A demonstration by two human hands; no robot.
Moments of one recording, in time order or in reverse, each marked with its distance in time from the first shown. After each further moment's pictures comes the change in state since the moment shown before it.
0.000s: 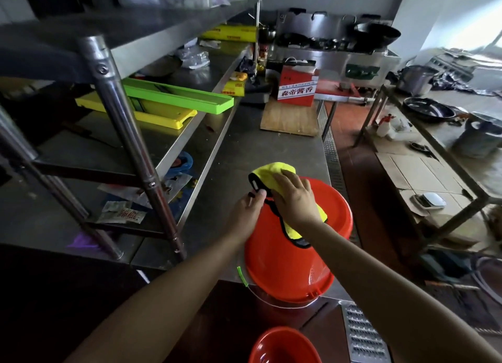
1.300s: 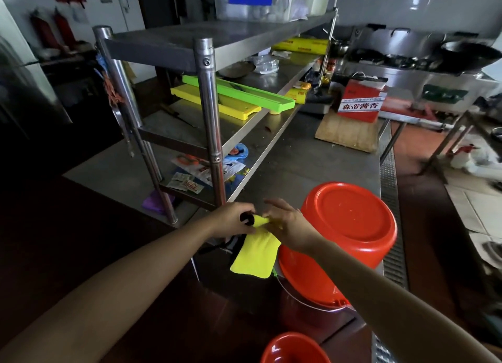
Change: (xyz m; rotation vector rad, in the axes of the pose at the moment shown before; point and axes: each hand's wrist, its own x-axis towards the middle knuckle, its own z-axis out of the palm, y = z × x) left_hand -0.084 -0.011 -0.146 0.616 -0.330 0.108; right_hand -0.059 -0.083 0.016 0.311 -0.397 -0.512
